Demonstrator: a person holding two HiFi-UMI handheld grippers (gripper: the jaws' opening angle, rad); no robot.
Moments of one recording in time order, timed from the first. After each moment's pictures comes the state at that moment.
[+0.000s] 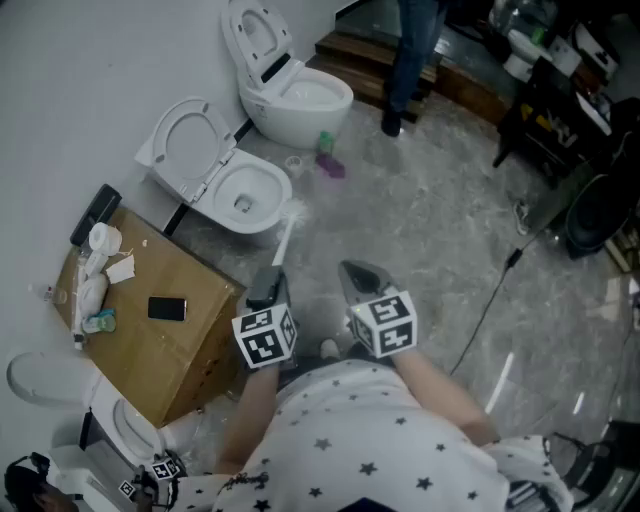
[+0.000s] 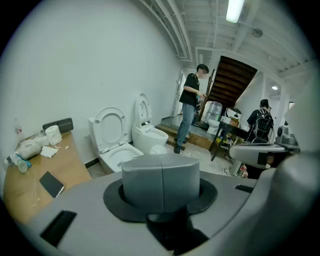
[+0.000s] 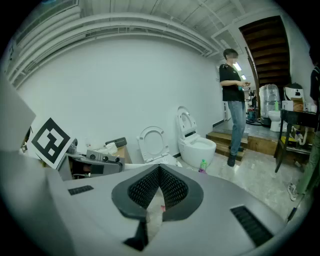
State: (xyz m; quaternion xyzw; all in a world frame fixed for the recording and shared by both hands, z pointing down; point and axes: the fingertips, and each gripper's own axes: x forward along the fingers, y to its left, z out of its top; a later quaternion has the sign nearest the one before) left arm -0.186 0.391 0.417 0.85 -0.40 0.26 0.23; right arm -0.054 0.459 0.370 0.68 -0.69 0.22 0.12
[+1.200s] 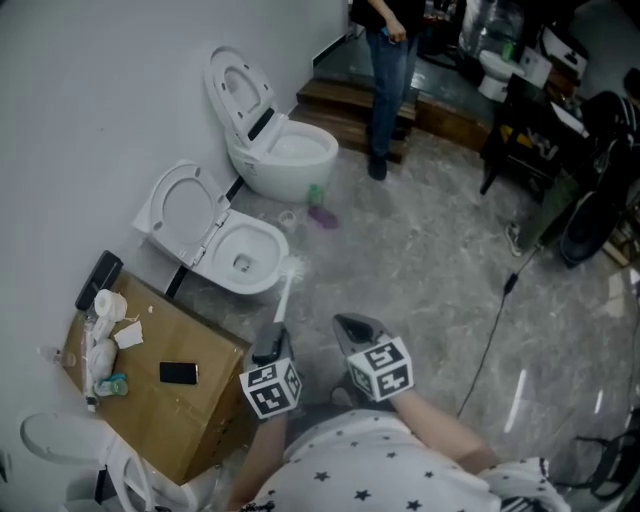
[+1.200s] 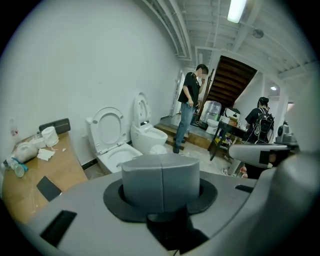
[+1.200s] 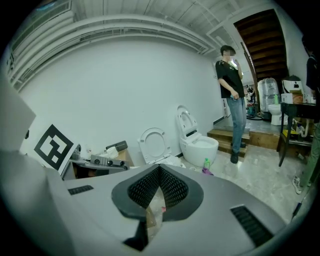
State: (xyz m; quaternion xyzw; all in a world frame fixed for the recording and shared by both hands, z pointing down) left arm -0.186 0.369 0.415 0.85 -0.39 0.26 0.23; right arm -0.064 0.433 0.365 0.68 -0.69 0.23 0.10
